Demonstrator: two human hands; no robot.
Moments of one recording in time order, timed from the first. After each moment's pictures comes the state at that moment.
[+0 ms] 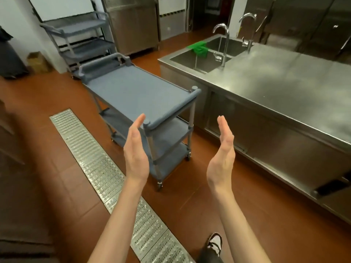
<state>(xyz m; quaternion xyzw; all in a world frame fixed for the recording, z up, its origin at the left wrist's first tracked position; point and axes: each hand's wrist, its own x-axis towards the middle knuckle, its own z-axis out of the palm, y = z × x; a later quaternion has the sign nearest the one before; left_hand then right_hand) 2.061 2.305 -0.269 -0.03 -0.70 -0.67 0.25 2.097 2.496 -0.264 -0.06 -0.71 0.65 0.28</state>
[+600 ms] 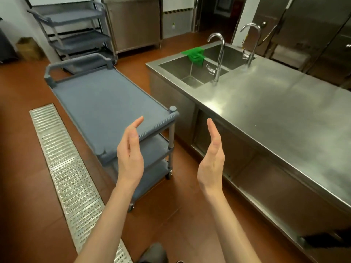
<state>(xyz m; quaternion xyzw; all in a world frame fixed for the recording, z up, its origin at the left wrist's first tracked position) 1.844 2.487 -0.272 -0.03 -0.75 -0.60 0.27 1.859 2.680 -0.270 0.00 -0.73 0.64 0.23</state>
